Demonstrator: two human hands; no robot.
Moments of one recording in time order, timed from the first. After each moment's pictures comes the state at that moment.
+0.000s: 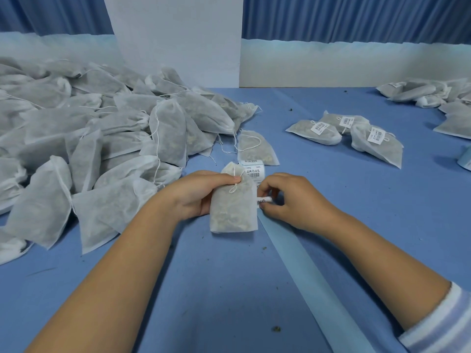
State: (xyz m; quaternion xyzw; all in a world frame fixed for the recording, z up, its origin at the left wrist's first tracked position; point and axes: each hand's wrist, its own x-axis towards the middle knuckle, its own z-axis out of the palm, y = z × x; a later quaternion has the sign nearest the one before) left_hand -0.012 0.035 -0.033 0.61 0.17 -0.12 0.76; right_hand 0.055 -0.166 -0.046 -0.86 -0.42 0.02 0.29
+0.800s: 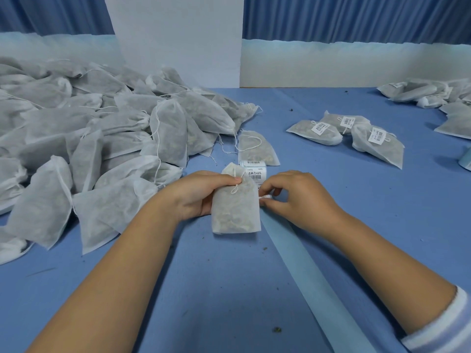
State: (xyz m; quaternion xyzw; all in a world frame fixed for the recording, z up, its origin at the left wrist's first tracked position) left_hand -0.012 0.037 -0.033 0.62 0.17 -0.12 0.76; right_hand 0.050 -0.168 -0.041 -0.87 -0.41 -0.04 0.28
